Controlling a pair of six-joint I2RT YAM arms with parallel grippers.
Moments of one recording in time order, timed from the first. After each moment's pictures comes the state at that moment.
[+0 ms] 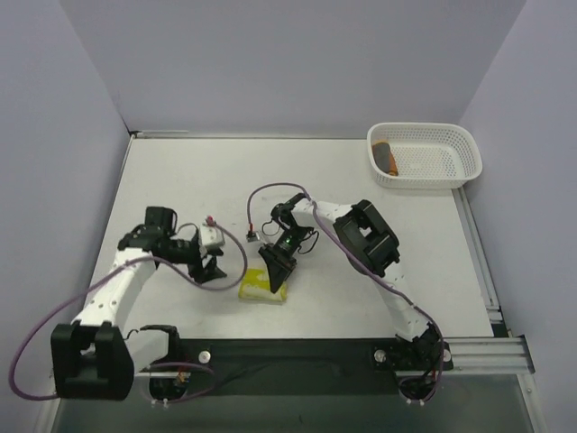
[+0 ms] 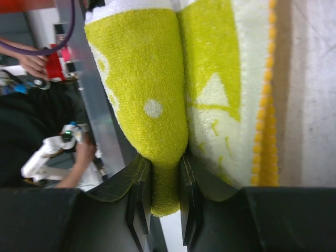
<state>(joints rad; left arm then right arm) 0.01 1.17 0.78 -0.79 0.94 1.01 0.75 2.33 1.64 -1.05 -1.00 -0.43</state>
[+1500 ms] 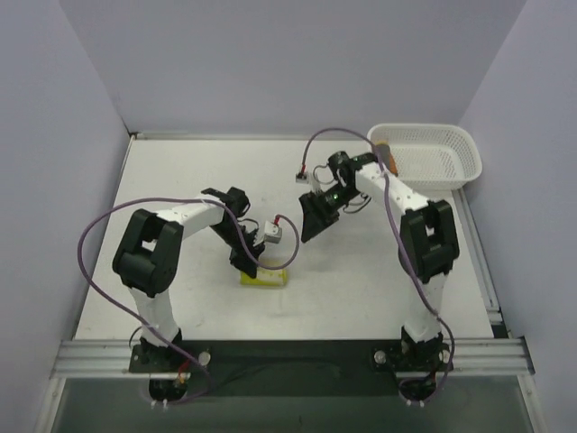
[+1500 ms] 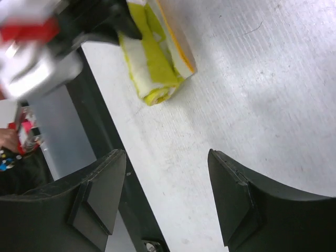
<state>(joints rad) -0.46 1.81 1.16 -0.96 0.73 1.03 0.42 2.03 1.63 -1.08 -0.86 -0.36</state>
